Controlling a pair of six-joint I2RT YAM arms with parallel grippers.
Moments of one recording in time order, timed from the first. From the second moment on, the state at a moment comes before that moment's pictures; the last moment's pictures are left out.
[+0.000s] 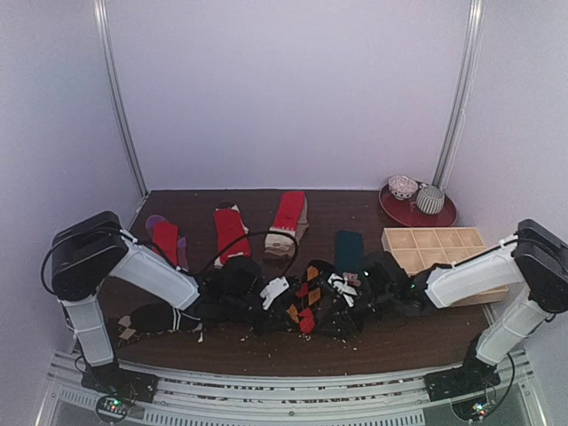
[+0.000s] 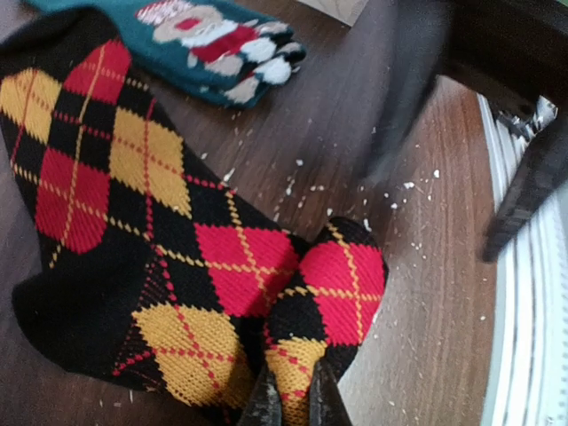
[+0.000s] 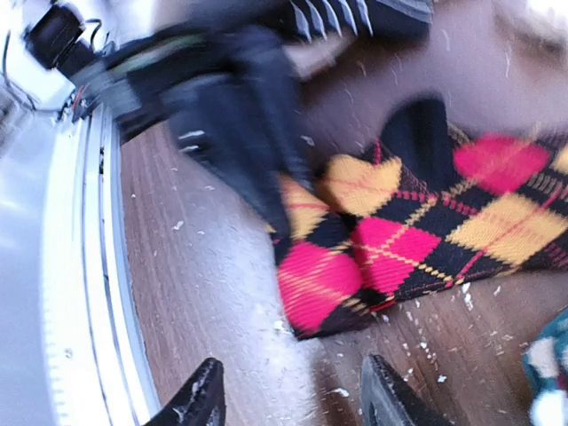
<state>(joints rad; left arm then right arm) -0.99 1.86 0.79 0.35 0.41 -0.07 0.88 1.53 0.58 0.19 -0.46 0.12</state>
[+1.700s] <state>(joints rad) -0.95 1.57 0.60 0.31 0.27 -0.05 0.98 1.80 0.72 0.35 -0.33 0.00</state>
